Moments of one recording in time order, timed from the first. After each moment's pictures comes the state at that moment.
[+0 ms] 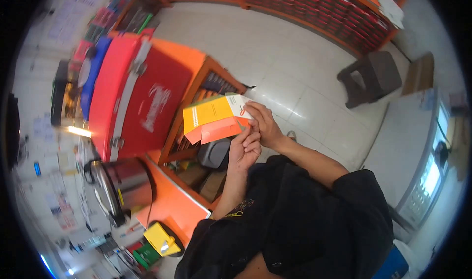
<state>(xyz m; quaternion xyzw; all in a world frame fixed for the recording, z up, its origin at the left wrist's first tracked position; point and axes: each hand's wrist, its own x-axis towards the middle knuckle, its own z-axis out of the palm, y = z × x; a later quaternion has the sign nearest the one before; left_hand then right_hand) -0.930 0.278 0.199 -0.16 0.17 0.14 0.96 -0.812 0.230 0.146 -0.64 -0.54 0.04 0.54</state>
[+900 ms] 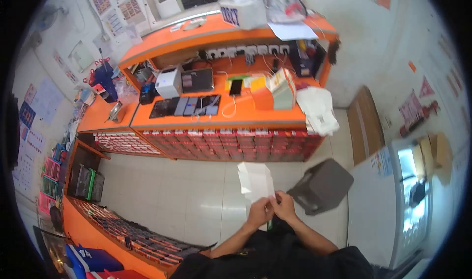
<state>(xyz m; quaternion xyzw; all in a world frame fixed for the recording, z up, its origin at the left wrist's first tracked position) -0.253 0.355 0.120 0.83 -0.05 0.10 0.55 -0.216 0.226 0.157 -0.84 -0.10 0.05 0.53</state>
